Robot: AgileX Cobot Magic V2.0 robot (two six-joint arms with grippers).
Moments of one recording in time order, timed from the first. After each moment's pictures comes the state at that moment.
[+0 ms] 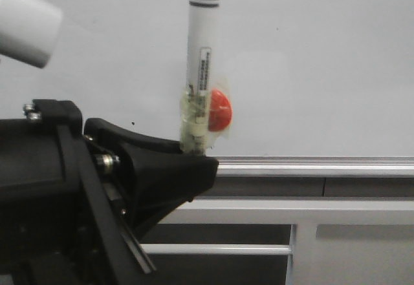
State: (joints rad) left arm -1.14 1.55 -0.28 -0.20 -0.97 0.08; right arm 0.01 0.32 -0.61 0.34 0.71 0.07
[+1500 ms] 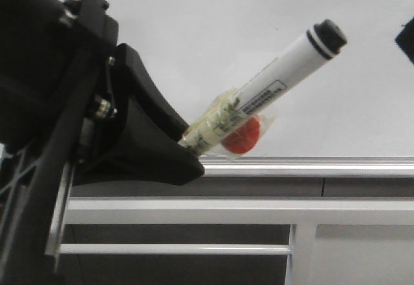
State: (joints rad) left arm -1.05 1.25 -0.65 -0.01 0.17 0.58; right arm 0.55 0.80 -0.71 0.52 0.83 -0.74
